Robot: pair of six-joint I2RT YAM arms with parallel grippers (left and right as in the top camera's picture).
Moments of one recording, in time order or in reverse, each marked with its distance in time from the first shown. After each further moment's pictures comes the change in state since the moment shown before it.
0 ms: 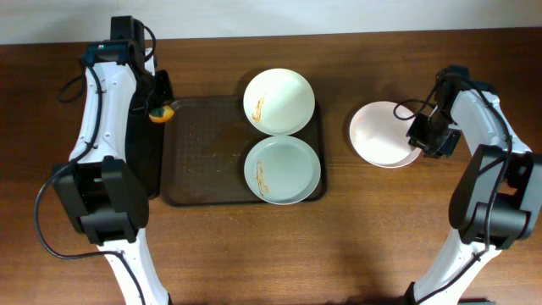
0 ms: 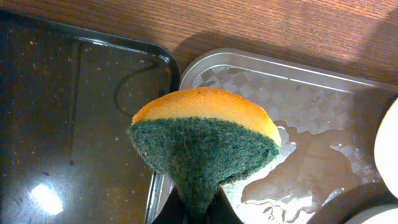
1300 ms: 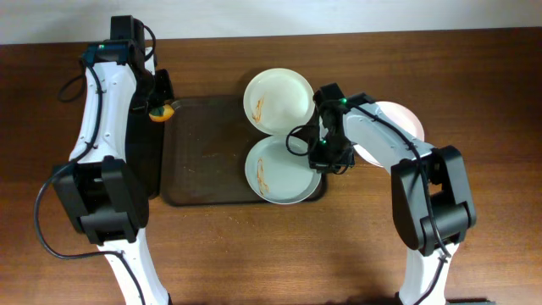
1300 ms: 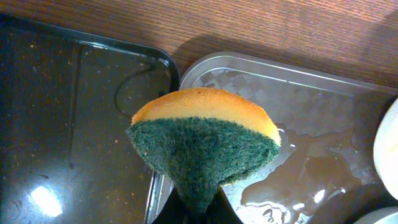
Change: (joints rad) left arm 0.000 0.000 0.000 0.006 0.000 0.000; right arm 0.561 -0.001 -0.092 0.066 -0.200 0.013
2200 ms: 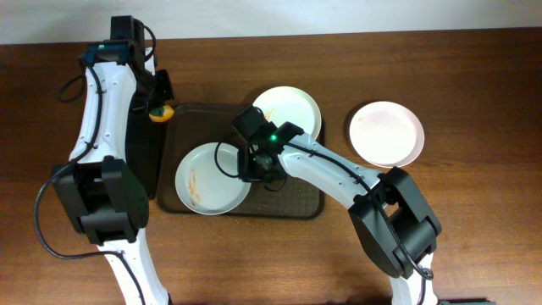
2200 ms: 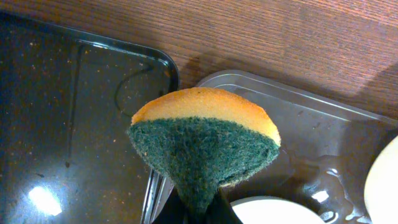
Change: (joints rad) left arm 0.000 0.000 0.000 -0.003 0.000 0.000; right arm 0.374 0.000 0.049 0.292 0.019 0.332
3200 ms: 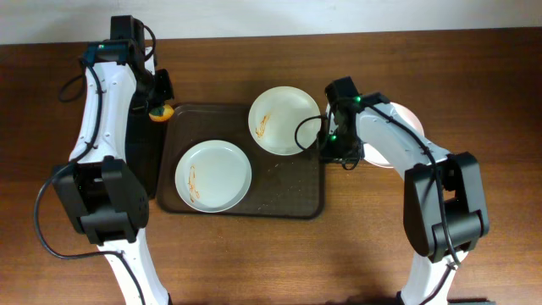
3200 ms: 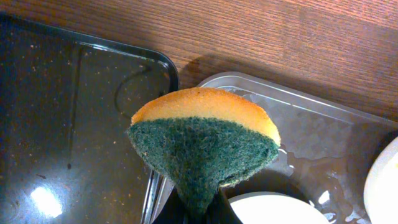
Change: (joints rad) left arm 0.000 0.000 0.000 0.005 0.000 0.000; right arm -0.425 -0.062 -0.104 -0.187 0.020 -0.448
